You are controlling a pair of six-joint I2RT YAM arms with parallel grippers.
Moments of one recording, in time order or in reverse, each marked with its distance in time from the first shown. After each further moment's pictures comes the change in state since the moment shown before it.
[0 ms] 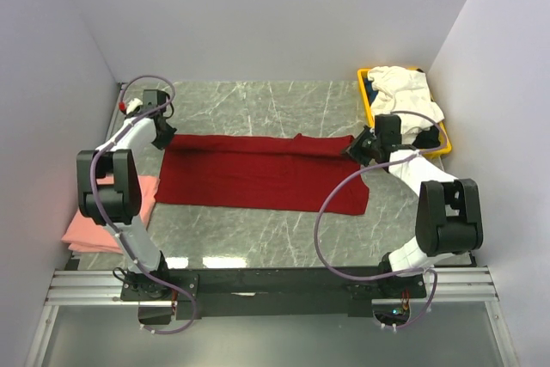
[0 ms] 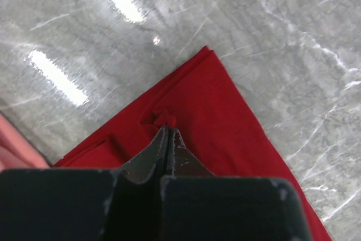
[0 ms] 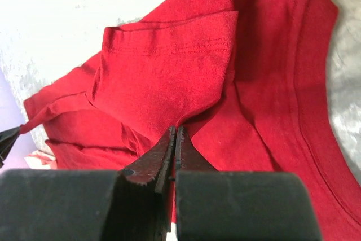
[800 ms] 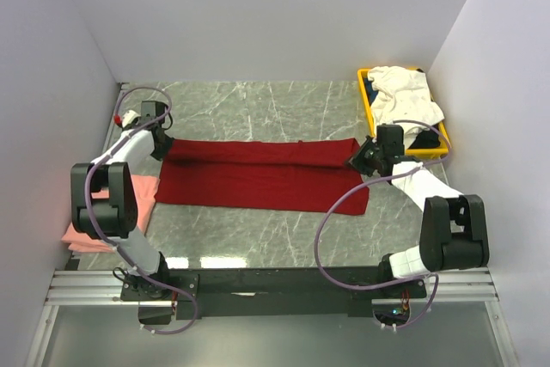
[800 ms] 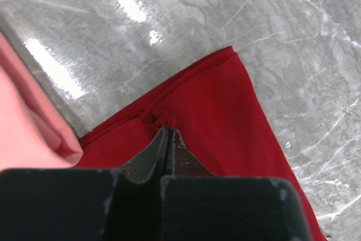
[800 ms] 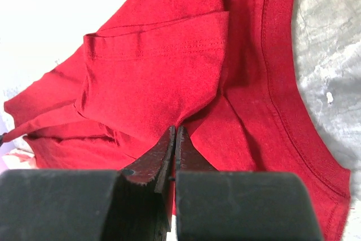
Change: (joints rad) left arm 0.000 -0.118 -0.155 0.019 -0.027 -0.073; right arm 0.000 -0.111 -0.111 -0.024 0.041 -0.034
